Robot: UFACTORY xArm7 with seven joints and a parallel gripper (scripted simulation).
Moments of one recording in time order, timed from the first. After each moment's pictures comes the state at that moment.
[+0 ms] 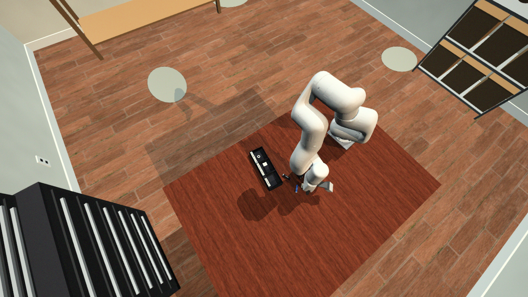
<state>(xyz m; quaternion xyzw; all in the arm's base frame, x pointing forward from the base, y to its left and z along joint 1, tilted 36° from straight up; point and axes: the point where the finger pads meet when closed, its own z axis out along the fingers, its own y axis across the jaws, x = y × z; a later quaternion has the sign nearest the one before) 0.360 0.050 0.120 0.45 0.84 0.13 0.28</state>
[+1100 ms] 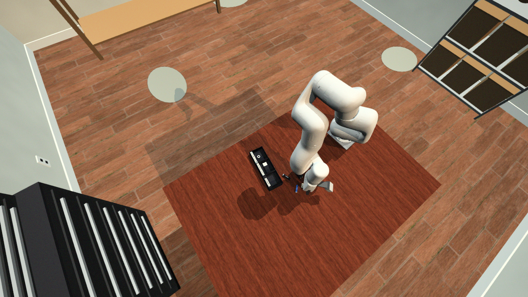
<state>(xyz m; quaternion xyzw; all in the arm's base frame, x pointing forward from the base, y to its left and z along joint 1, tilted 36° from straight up) 0.358 0.050 0.121 0.45 0.84 0.13 0.28</state>
